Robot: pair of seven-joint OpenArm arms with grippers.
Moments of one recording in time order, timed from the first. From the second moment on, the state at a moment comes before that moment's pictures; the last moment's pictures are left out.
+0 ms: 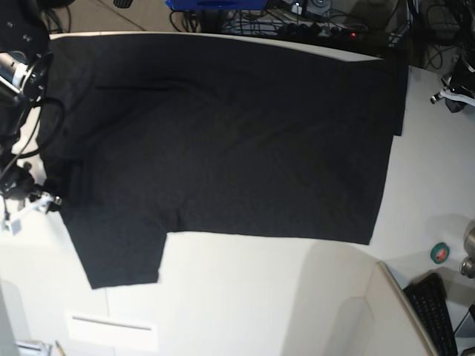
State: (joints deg) left arm 29.5 -20.7 -40.9 92.0 -35.7 -9.4 40.5; right arm 21.7 17.1 32.5 37.9 7.1 28.7 -35.4
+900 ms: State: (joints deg) left arm 29.4 -20.6 -40.7 91.8 -35.6 -9.4 40.5; right arm 10.3 11.6 31.9 59.4 6.9 23.1 -40.6
